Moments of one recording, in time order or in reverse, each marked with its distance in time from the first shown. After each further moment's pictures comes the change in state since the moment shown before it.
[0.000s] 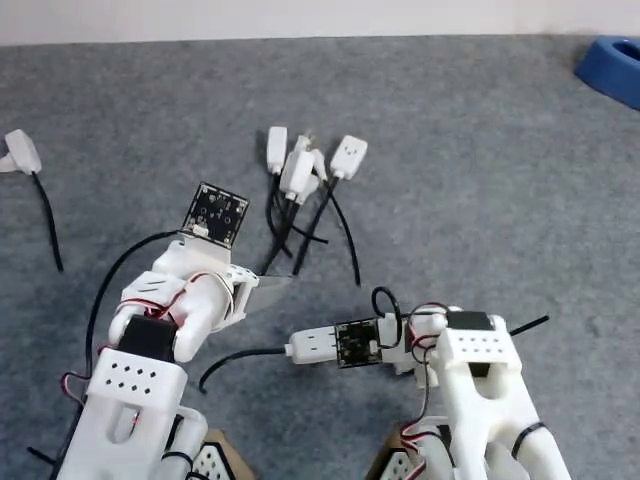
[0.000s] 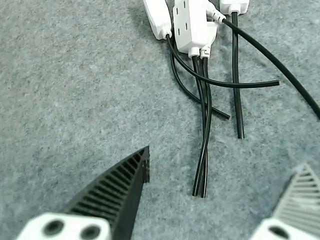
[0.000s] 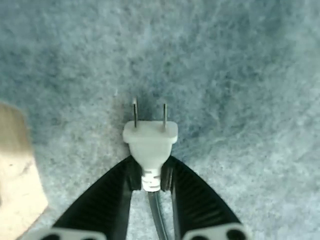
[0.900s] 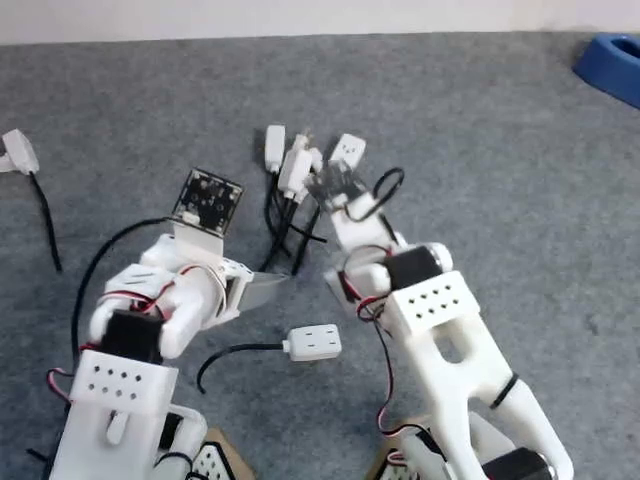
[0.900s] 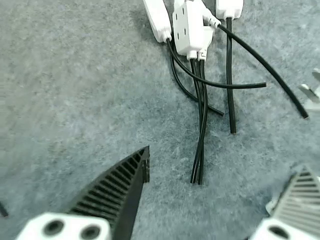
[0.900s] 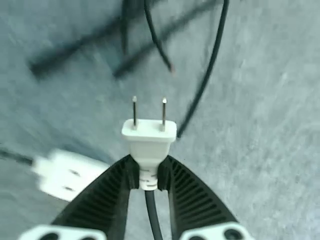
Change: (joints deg) left arm 0.0 0.0 -12.5 14.6 0.0; right arm -25.5 0.6 -34.8 11.8 -84.5
